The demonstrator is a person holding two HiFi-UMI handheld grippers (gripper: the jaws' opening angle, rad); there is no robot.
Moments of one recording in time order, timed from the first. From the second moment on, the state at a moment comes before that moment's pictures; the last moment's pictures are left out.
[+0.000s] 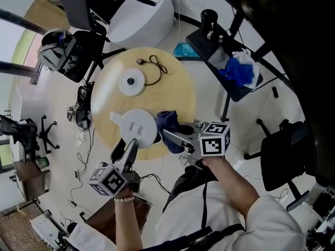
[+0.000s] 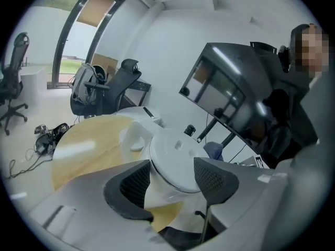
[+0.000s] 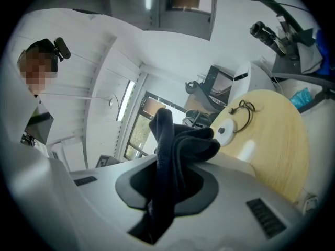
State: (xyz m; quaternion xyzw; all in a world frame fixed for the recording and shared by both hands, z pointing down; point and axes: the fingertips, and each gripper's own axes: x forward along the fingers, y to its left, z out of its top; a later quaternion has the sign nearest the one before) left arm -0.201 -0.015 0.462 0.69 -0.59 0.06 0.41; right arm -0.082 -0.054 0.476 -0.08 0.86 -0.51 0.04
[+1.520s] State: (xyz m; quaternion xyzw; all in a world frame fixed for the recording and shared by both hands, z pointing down) left arm -0.196 -0.018 0.466 0.69 -0.58 0.06 0.42; right arm -0.074 -0.055 0.496 -0.07 0.86 -0.50 -0.03
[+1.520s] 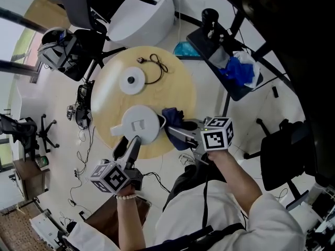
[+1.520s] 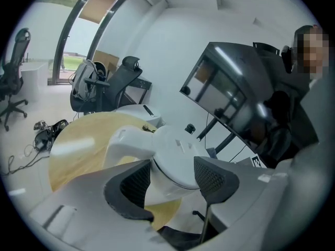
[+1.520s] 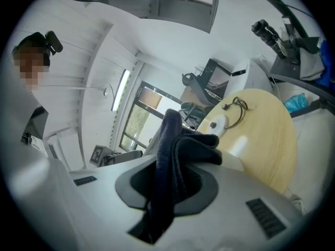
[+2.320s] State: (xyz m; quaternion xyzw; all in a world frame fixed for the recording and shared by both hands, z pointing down) left arm -0.146 0.002 0.468 0.72 -0.54 0.11 0.43; right arm -0.064 -0.071 0.656 -0.12 0.77 -0.62 -0.12
